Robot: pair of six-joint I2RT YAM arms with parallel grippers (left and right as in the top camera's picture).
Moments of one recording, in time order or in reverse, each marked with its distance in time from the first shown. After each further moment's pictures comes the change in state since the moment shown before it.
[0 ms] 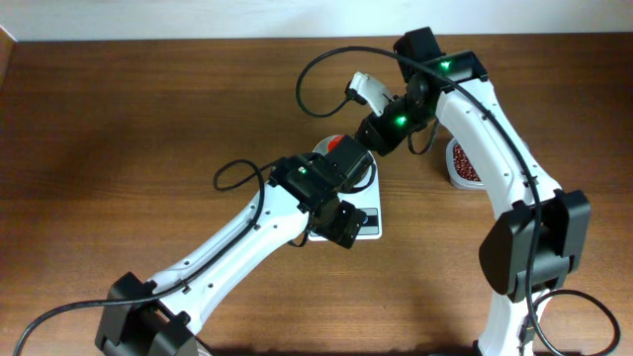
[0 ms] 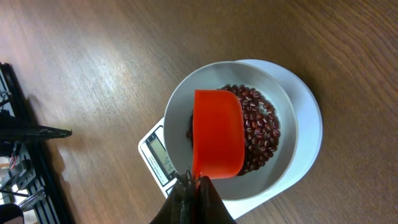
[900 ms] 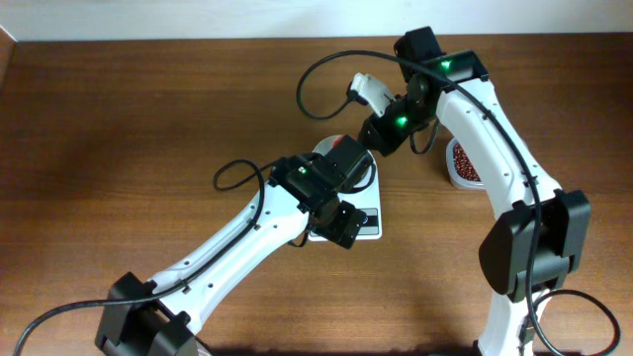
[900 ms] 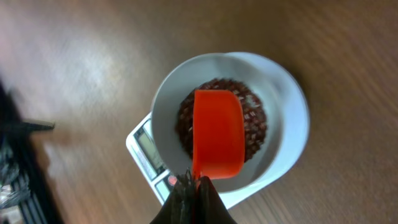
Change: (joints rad) left arm 0.000 0.000 0.000 -0.001 0.000 0.000; right arm 0.006 0.000 0.003 -0.014 0.045 -0.030
